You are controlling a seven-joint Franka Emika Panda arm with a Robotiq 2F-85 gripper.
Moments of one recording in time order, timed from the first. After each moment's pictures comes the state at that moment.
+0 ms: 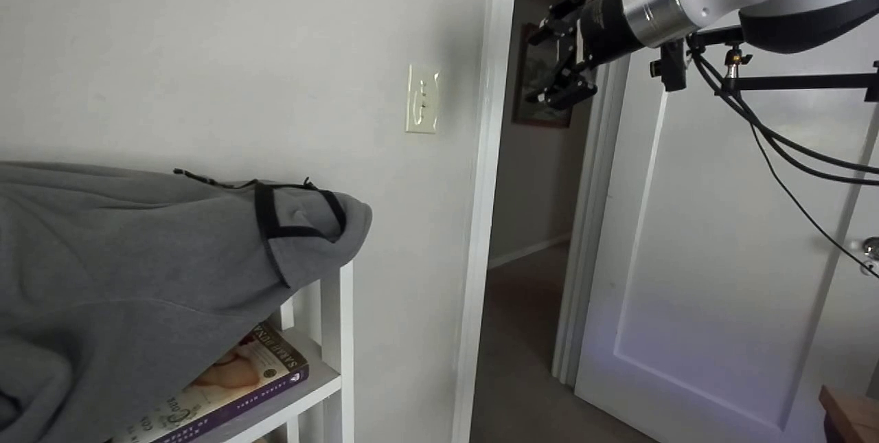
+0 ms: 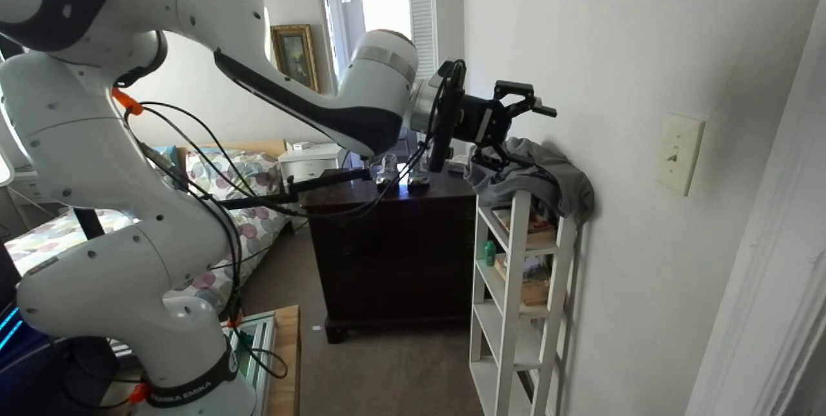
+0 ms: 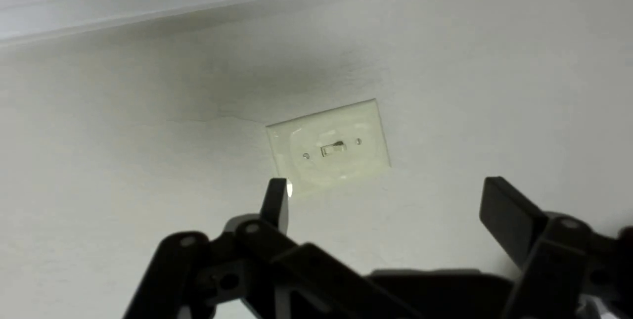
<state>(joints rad) -0.84 -0.41 0.73 -2.31 -1.85 2.91 0.82</state>
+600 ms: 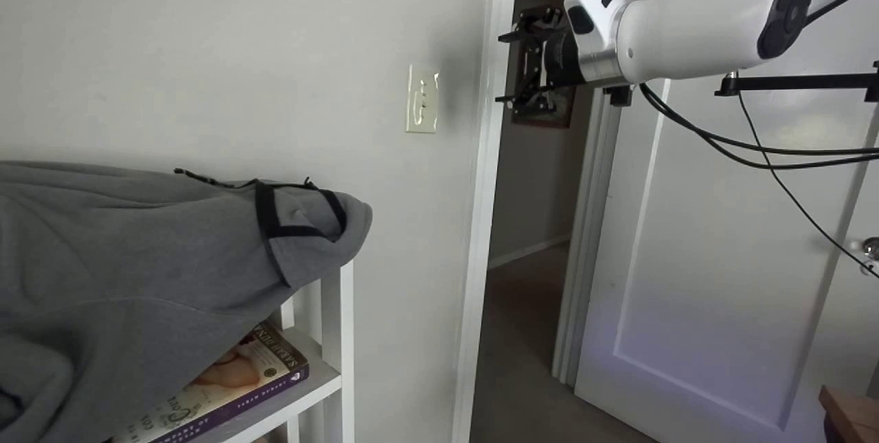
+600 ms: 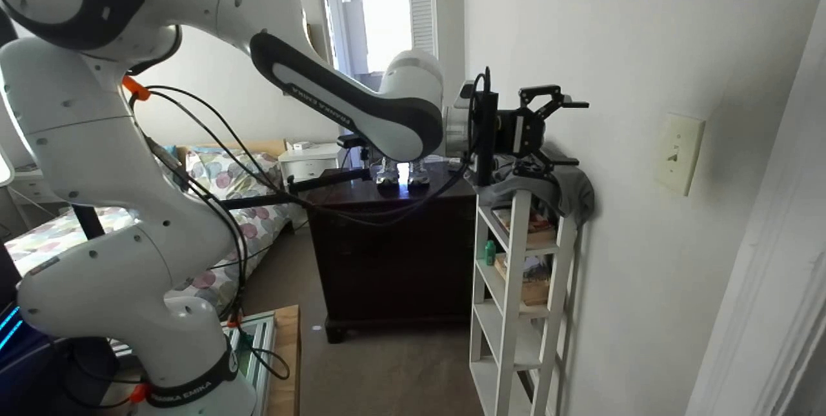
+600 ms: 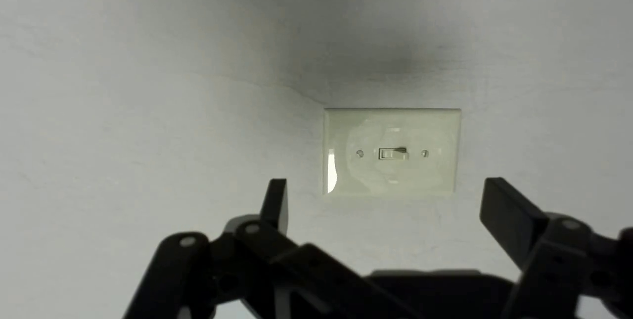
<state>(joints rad) -0.79 -0.18 0.76 -2.23 -2.41 2.57 1.05</state>
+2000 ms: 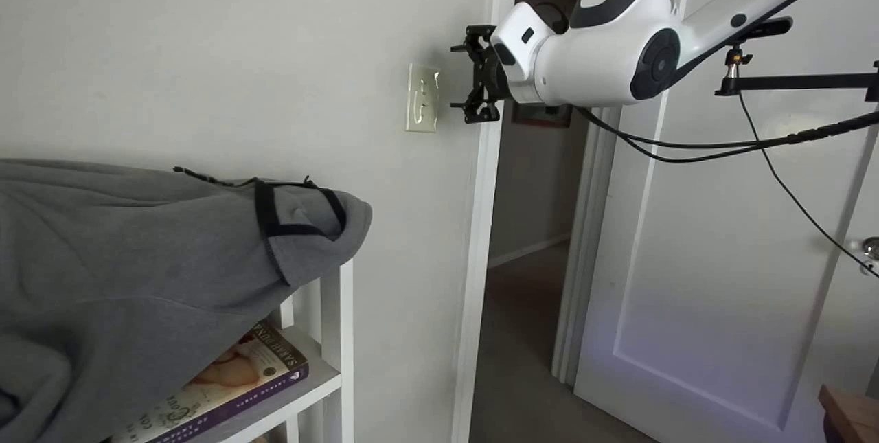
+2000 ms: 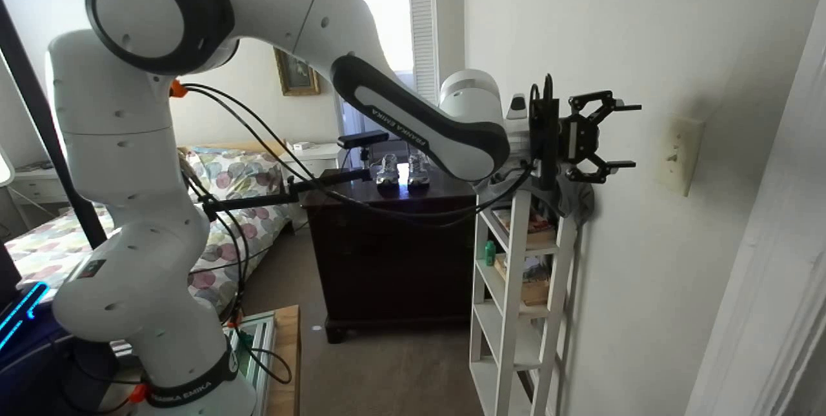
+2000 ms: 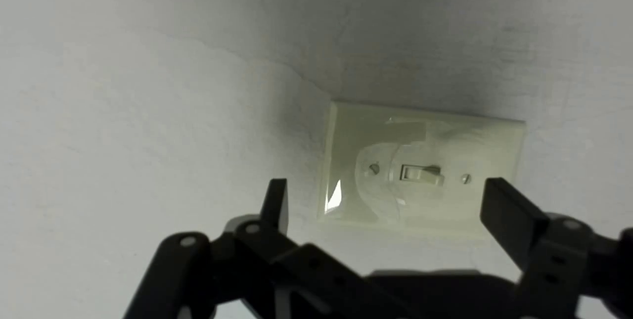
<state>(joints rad) -0.08 0.15 0.07 -1.97 -2.51 2.43 0.93</state>
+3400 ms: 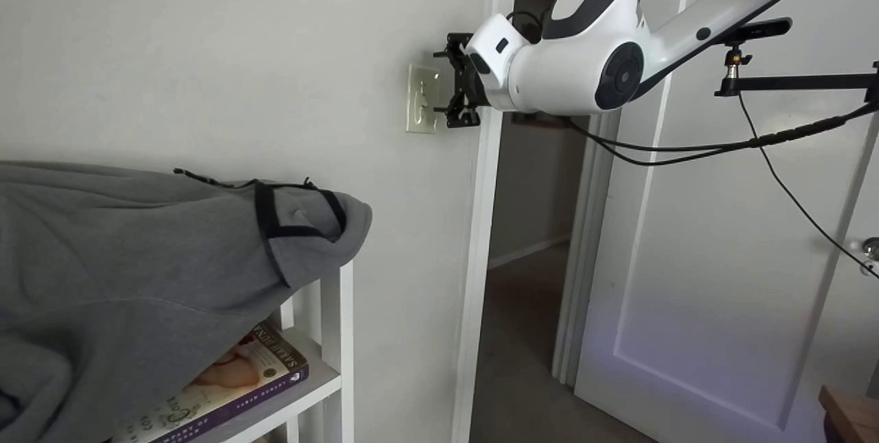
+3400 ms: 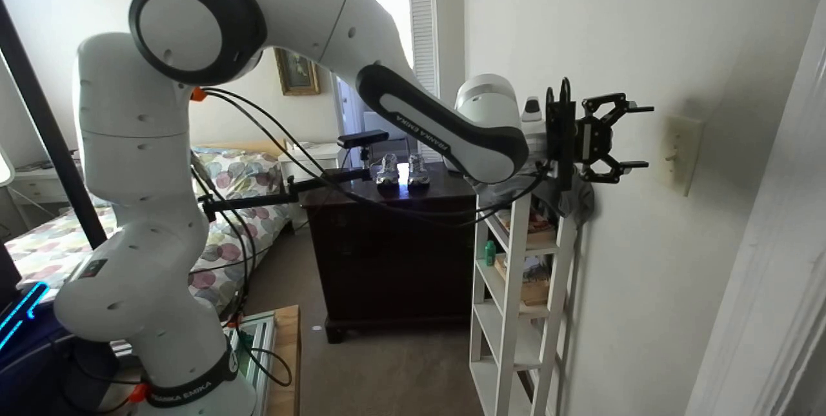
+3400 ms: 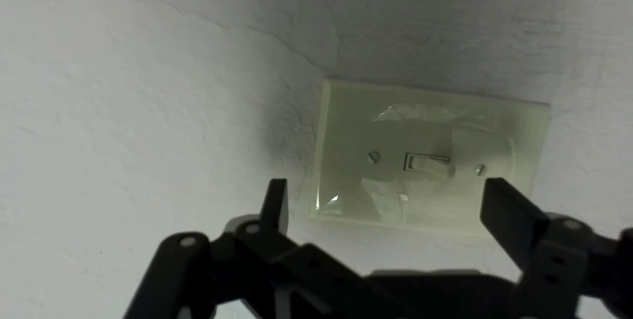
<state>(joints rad) -0.06 0.24 0.06 -1.86 -2.51 2.43 0.91</state>
